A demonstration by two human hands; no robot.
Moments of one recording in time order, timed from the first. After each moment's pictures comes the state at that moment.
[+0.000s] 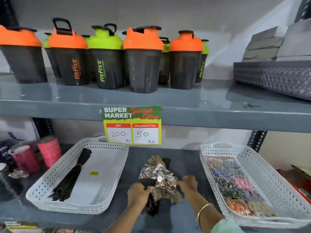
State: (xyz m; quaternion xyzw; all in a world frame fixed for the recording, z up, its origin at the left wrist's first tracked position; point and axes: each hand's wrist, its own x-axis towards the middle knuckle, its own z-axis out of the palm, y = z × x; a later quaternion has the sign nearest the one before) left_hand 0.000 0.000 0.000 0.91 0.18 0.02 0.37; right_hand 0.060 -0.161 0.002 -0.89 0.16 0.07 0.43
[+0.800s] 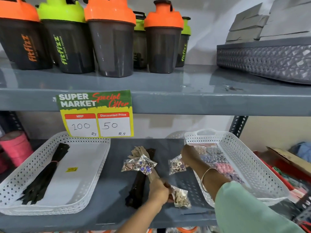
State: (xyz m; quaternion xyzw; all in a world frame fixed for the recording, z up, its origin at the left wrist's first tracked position) left_hand 0.000 -0.106 0.011 0.74 0.17 -0.16 0.63; right_hand 0.102 -0.223 0.049 -0.98 0.05 0.02 0.18
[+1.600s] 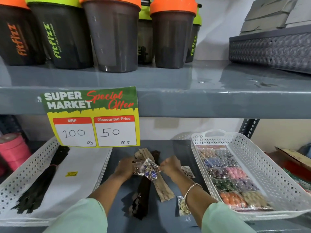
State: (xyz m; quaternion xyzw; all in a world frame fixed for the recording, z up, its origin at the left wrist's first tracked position) left_hand 0.102 0.030 -0.007 0.96 0.06 -0.03 0.27; right_hand 0.115 -0.143 0.000 -0.88 0.12 0.09 0.46
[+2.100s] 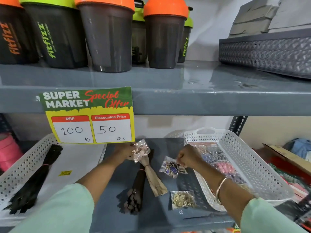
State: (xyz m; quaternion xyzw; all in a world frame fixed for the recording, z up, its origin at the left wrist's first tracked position) left_hand 0.116 0.012 0.049 0.85 0.11 -0.01 0.52; right_hand 0.088 -0.219 0.062 -0.94 0.04 0.05 0.33
